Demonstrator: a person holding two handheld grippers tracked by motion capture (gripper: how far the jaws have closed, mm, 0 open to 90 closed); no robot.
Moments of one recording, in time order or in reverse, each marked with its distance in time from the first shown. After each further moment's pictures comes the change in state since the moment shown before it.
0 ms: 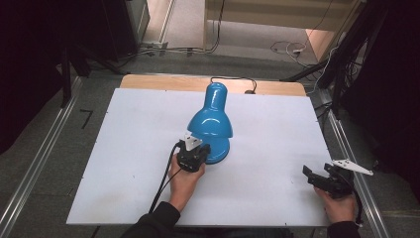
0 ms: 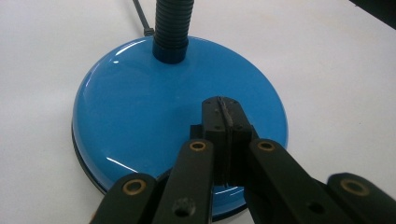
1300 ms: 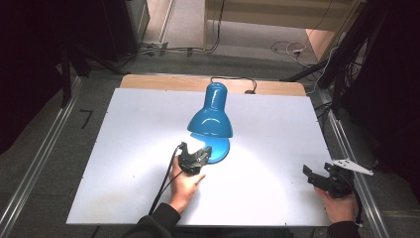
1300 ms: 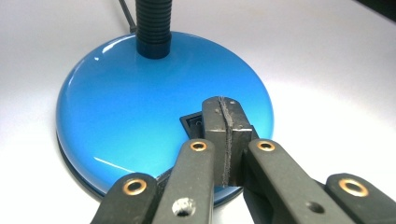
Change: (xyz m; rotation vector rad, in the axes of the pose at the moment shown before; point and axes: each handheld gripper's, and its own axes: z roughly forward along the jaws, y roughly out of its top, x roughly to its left) left arm -0.011 -0.005 -0.002 -0.001 -0.008 0.062; right arm 0.001 0.001 -0.001 -0.006 -0.002 -0.007
